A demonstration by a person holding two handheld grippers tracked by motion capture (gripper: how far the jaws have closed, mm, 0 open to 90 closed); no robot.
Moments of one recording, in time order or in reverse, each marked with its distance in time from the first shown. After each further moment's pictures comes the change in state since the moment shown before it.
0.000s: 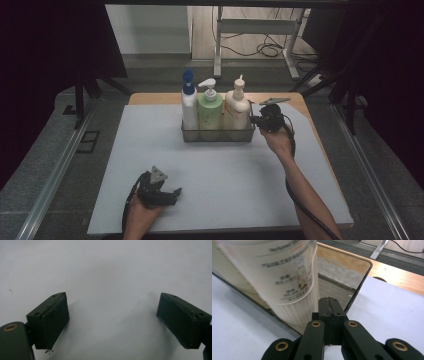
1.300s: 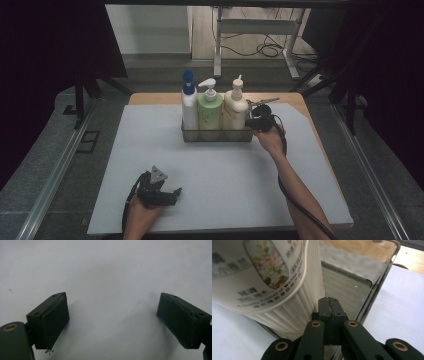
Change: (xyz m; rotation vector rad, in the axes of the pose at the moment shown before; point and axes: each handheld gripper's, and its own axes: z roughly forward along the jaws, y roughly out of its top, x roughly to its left) left arm 0.000 0.000 0.000 -0.001 -0.001 -0.003; right arm 0.002 -0.003 0.037 0.086 0.039 0.036
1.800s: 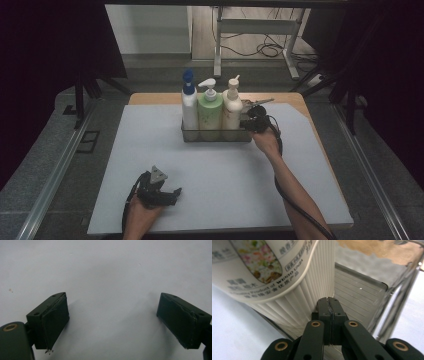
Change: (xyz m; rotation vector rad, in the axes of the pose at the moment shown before) left arm 0.000 0.000 0.000 0.002 0.001 0.002; right arm 0.014 0.003 0.007 0.003 0.039 -0.020
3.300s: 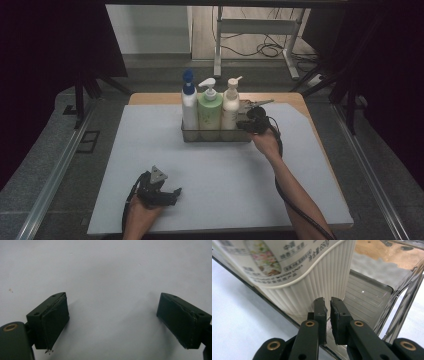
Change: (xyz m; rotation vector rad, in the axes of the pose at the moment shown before) left arm 0.000 0.000 0.000 0.000 0.000 0.001; right arm 0.008 -0.001 -0.010 -0.021 0.018 -0.025
